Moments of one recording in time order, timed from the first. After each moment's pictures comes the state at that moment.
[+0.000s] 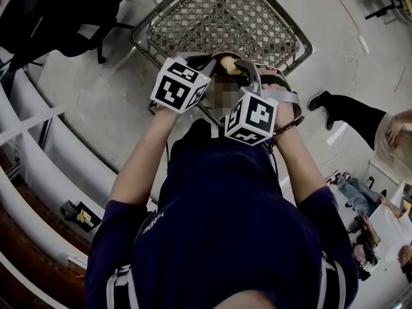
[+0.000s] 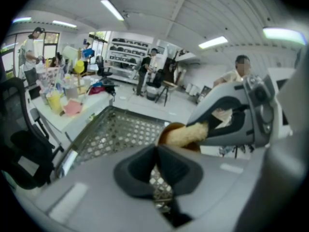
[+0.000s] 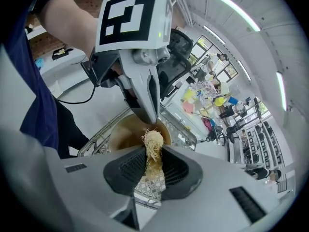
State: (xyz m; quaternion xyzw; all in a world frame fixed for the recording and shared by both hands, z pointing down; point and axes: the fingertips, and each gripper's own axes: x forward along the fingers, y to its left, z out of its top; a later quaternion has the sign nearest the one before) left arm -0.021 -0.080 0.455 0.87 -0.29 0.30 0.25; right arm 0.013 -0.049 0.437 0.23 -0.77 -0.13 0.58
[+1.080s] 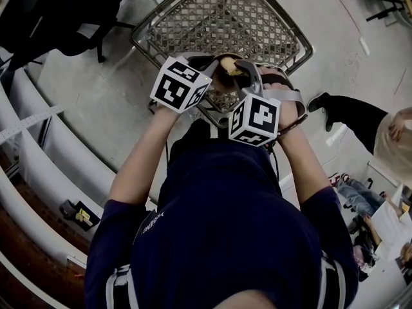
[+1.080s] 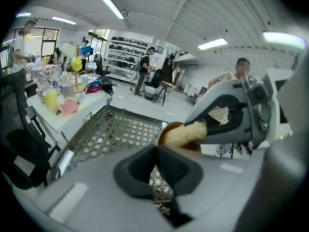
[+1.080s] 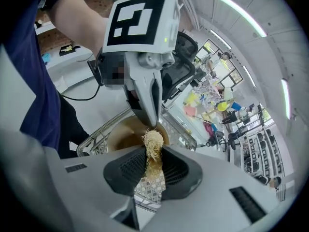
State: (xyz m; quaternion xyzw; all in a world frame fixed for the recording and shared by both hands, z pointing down) left arm -0.015 -0.084 0.454 0.87 -0.28 0.30 0.26; right arm 0.014 -0.054 0.434 0.20 -0.77 -0.16 0.58
